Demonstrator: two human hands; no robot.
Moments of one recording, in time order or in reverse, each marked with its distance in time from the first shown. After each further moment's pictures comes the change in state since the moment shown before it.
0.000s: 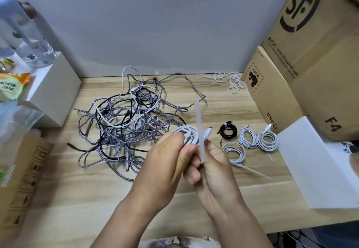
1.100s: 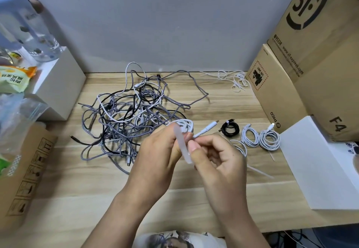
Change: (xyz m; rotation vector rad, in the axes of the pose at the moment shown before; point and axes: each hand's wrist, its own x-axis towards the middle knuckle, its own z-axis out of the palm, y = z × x) left_hand 0.003 0.003 -0.005 -0.001 0.089 -0.036; right_hand -0.012 0.000 -0.015 -0.715 0.024 -0.654
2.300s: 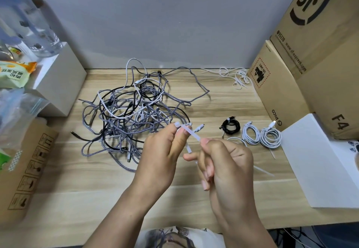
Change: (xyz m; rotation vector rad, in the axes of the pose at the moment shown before) left_hand -0.002 0.007 0.009 -0.106 -0.003 -0.280; right_hand -0.002 -0.021 0.000 0.333 -0.022 0.273
